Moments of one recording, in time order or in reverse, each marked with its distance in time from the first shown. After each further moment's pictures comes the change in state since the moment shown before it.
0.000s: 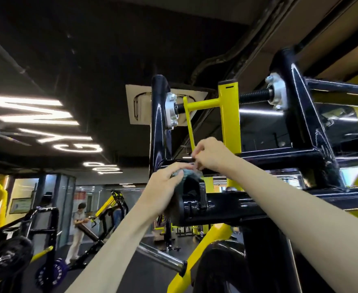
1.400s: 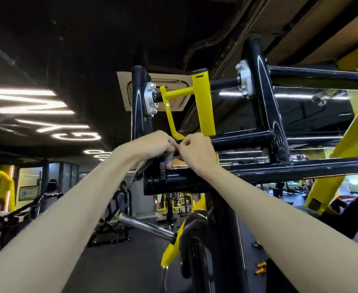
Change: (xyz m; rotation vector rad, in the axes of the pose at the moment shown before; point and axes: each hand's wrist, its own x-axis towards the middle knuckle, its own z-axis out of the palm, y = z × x) left_hand 0.025 0.111 0.013 0.468 -0.355 -0.273; right_hand -0.059 0.020 -0.014 0.106 0.266 0.009
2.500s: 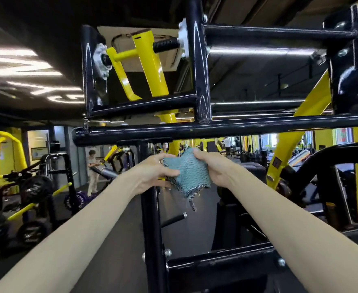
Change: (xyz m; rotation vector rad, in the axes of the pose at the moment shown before) left_hand -0.040 0.094 0.216 -0.824 -0.103 -0.395; right_hand -0.104 0.176 -0.179 0.879 -0.548 0.841
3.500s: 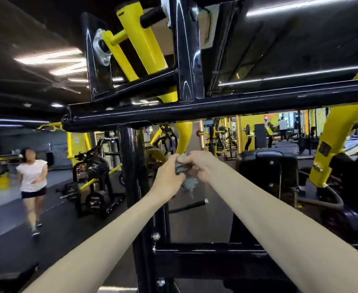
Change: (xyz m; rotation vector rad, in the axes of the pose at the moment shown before) left_hand 0.042 -0.062 0.121 0.631 0.547 0.226; right_hand 0.069 0.045 -0.050 0.038 -0.155 0.118
